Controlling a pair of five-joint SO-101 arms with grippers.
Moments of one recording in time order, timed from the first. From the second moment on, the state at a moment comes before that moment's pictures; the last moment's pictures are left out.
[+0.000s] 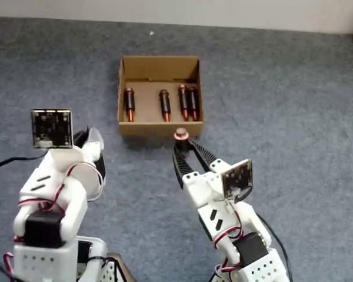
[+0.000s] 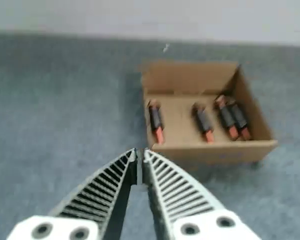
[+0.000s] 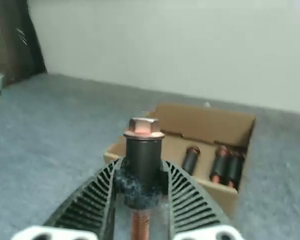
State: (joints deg) left arm -1.9 -75.6 52.9 61.6 9.9; right arm -32.7 -103.0 94.5 21.6 -2.2
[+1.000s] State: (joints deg) left arm -13.1 -75.6 82.4 43.8 9.9; right arm -33.8 10.2 34.5 -20.0 7.5
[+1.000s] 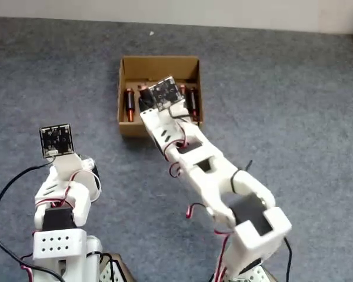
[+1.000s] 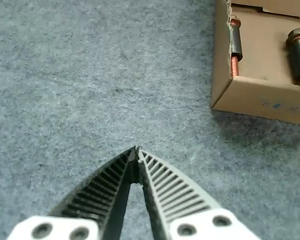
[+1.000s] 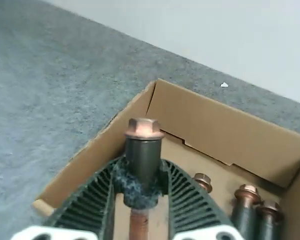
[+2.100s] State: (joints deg) left arm -15.2 -75.6 82.4 43.5 9.8; right arm -33.9 -40.0 67.4 5.1 7.5
